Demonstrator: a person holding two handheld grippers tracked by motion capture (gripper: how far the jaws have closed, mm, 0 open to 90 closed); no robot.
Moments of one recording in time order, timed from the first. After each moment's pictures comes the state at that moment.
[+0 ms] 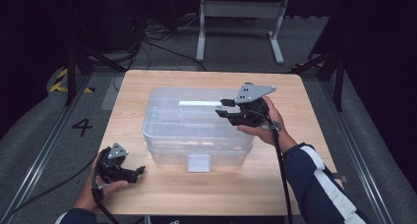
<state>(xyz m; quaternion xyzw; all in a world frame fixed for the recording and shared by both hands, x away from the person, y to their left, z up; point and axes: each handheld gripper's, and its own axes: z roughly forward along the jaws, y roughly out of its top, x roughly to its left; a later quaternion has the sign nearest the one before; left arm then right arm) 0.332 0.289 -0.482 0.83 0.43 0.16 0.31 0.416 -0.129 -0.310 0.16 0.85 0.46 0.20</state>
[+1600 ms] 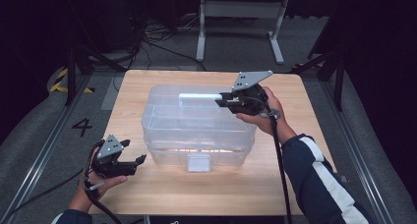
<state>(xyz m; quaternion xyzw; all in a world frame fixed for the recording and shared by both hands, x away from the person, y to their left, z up) 0.316 0.274 -0.415 0.82 0.37 0.20 0.39 0.435 -0.124 -0.286 0.16 0.87 0.44 0.18</state>
